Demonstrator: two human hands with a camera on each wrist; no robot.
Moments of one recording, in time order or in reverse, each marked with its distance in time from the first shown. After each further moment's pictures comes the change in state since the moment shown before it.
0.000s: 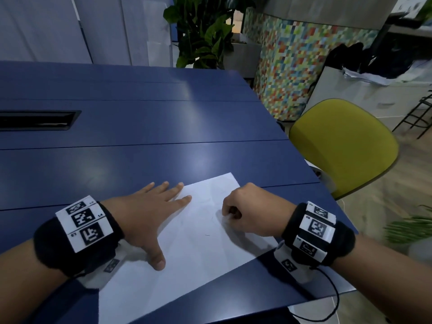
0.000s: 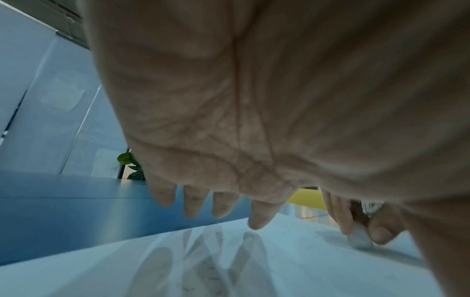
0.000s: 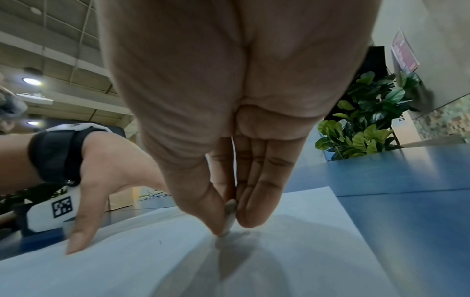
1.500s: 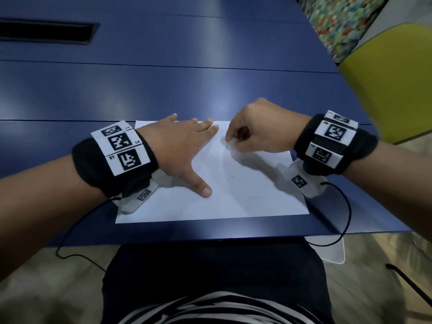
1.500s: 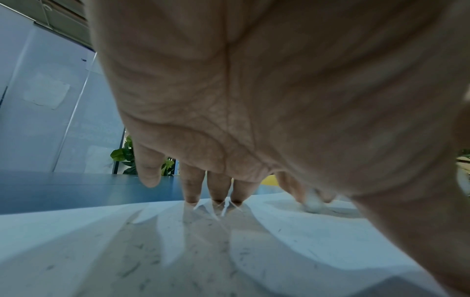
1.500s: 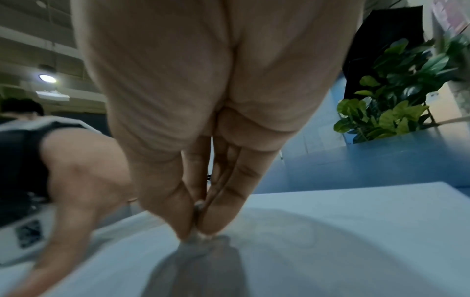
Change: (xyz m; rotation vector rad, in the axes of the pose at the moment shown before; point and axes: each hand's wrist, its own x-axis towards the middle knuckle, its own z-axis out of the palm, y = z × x) left_hand -0.005 0.009 0.025 0.014 0.114 -0.040; right_hand 0.052 -0.025 0.003 0.010 -0.027 -0.192
